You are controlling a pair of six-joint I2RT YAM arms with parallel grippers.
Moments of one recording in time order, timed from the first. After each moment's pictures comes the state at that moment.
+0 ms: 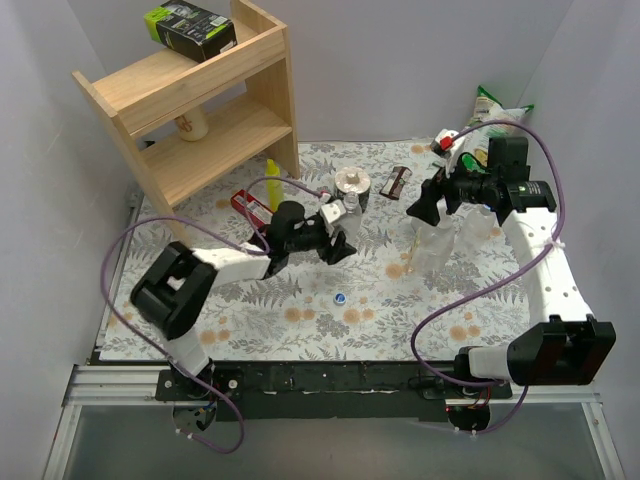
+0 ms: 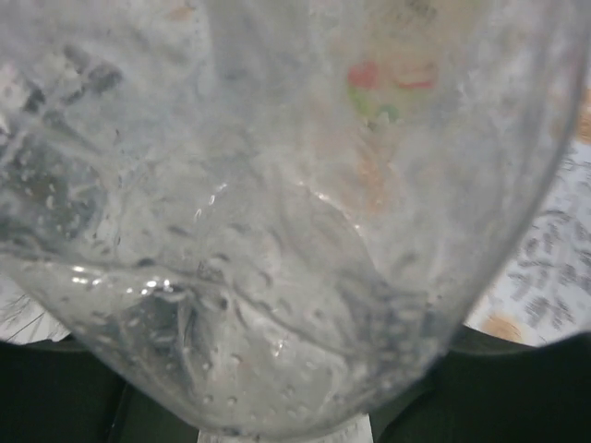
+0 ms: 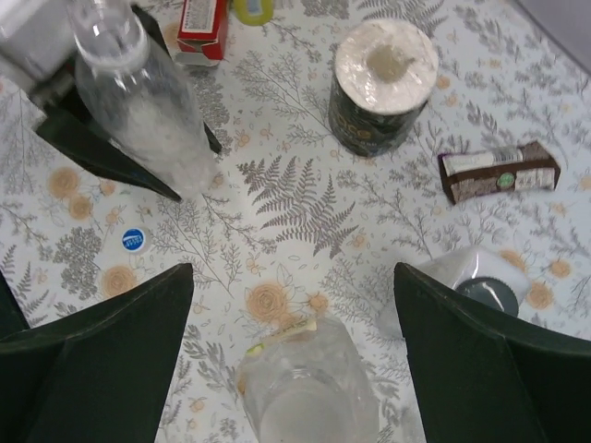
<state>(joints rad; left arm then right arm) -0.68 1.78 0.87 0.62 0.52 0.10 0.05 1.33 1.36 -0.75 -0.81 -0.48</state>
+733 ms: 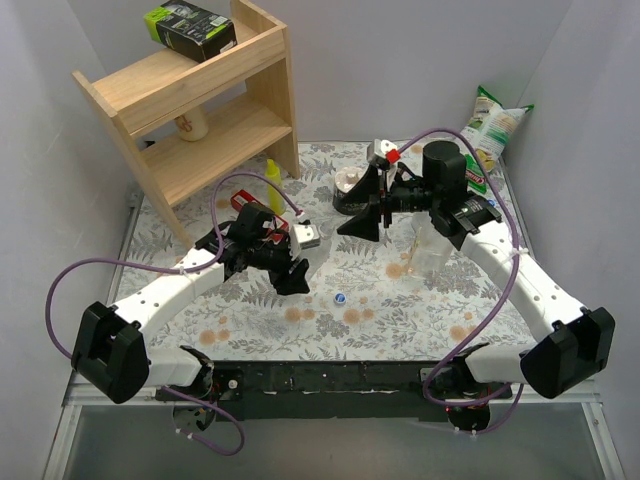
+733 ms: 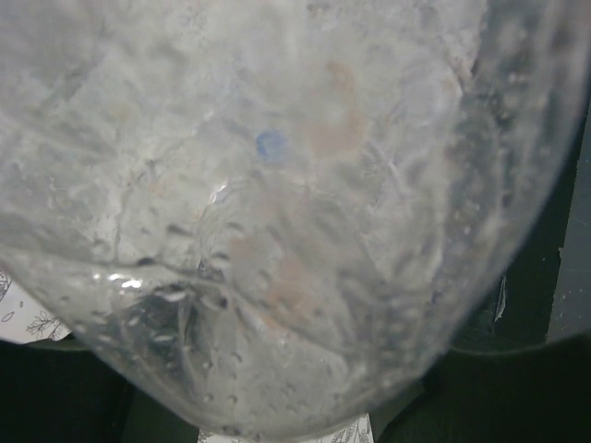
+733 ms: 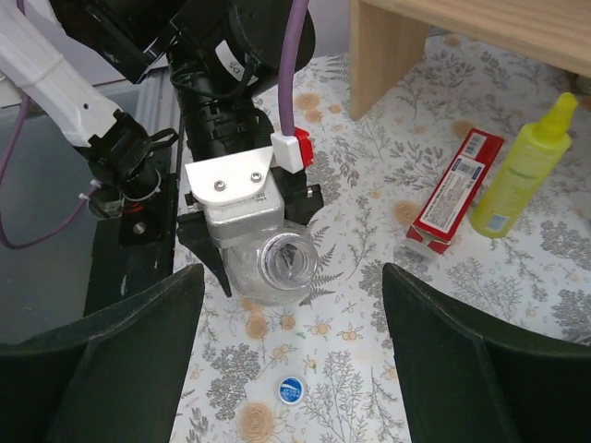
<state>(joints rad) -0.58 1.28 0.92 -0.52 0.68 0.40 0.48 1.29 1.25 -0.23 -1.01 -0.12</state>
